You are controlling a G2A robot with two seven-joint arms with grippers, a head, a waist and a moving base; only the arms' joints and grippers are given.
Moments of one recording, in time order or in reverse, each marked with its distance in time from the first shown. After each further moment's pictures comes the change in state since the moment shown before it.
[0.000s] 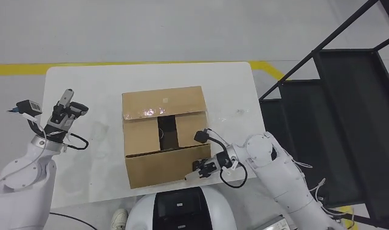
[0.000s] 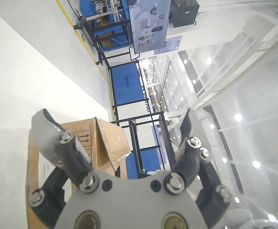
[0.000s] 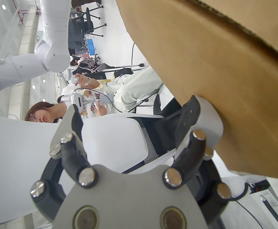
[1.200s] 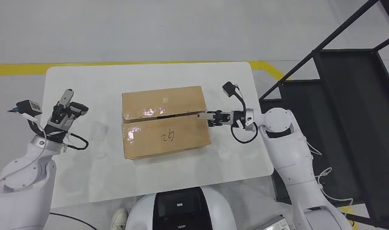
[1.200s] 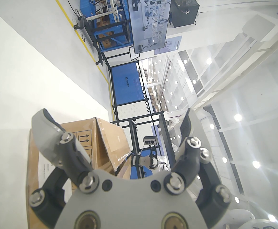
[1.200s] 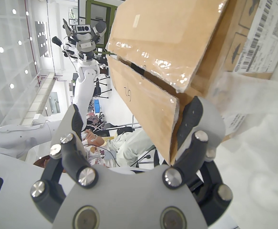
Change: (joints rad) left arm 0.000 0.000 0.000 0.000 0.000 0.000 0.000; right arm 0.173 -0.078 0.250 0.184 0.078 -0.013 -0.142
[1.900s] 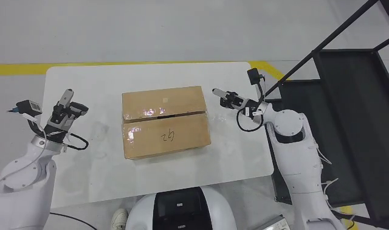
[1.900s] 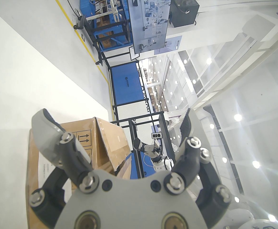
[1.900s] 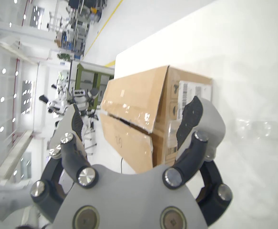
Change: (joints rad) left arm 0.000 0.000 0.000 0.000 0.000 0.000 0.000; right arm -0.076 -0.026 0.148 -0.134 -0.130 0.128 -0.228
